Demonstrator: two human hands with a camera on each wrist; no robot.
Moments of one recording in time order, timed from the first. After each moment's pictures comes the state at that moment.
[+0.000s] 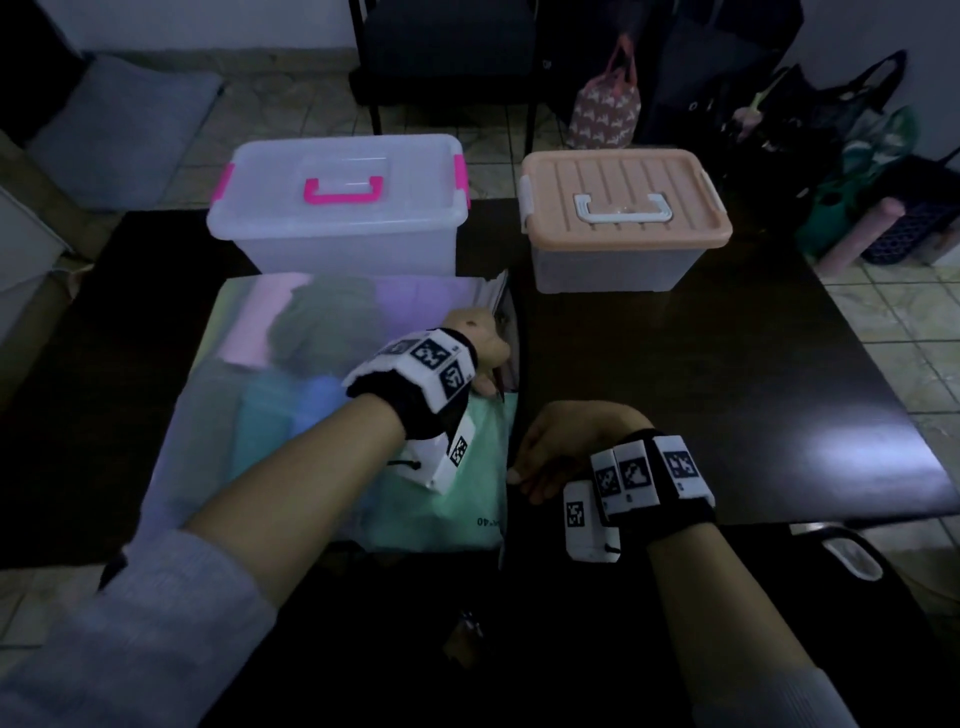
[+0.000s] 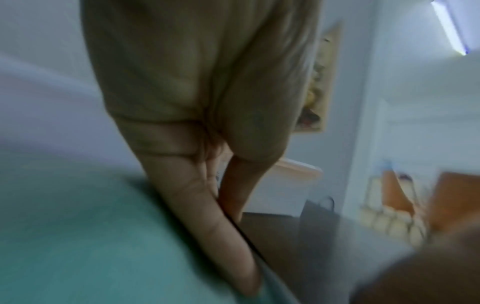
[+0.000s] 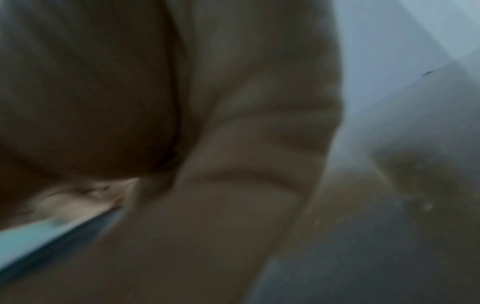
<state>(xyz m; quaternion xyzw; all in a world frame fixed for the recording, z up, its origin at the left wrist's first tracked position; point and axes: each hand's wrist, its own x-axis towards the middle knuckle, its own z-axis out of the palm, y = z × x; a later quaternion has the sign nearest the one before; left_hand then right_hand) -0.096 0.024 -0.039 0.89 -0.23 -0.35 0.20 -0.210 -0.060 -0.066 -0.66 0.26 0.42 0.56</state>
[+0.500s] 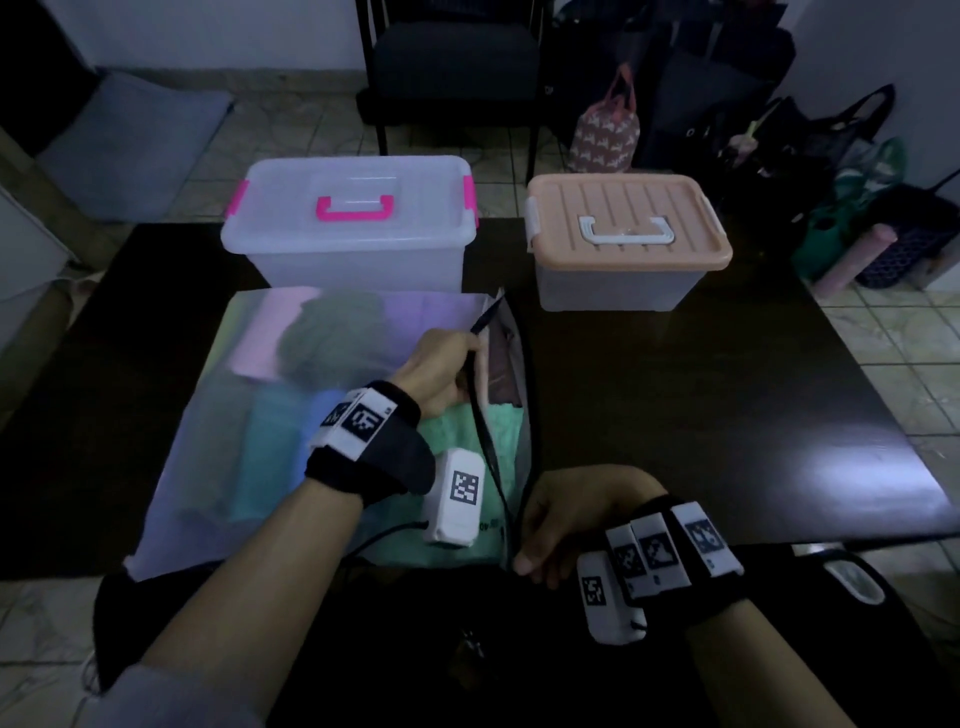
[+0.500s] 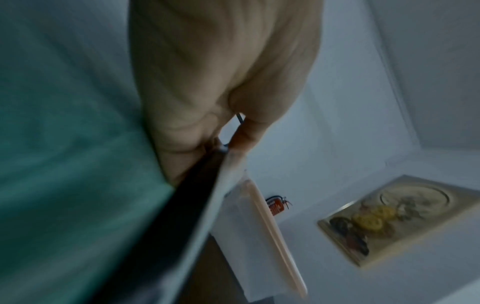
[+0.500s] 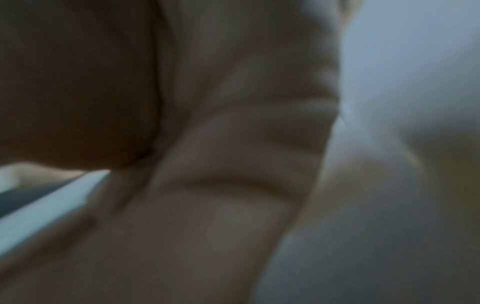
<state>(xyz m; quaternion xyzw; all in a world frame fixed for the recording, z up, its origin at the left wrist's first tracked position) -0.091 0.054 -0.048 0.67 0.01 -0.40 0.62 -0.236 -0.039 -0.072 -0.66 0.16 0.52 0.52</state>
